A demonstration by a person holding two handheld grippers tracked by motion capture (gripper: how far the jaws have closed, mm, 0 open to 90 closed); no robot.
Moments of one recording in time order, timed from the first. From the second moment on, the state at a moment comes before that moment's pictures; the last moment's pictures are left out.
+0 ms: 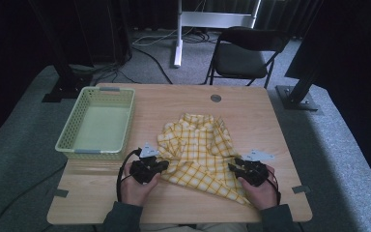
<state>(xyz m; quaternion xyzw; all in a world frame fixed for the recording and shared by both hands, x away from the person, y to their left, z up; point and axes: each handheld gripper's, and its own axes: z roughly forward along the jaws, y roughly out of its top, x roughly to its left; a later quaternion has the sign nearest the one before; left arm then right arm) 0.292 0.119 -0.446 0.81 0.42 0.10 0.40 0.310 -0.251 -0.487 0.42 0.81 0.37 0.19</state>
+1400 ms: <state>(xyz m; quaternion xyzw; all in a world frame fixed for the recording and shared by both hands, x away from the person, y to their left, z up) 0.223 0.171 -0.477 0.80 0.43 0.11 0.40 0.309 -0.250 -0.487 0.42 0.81 0.37 0.20</state>
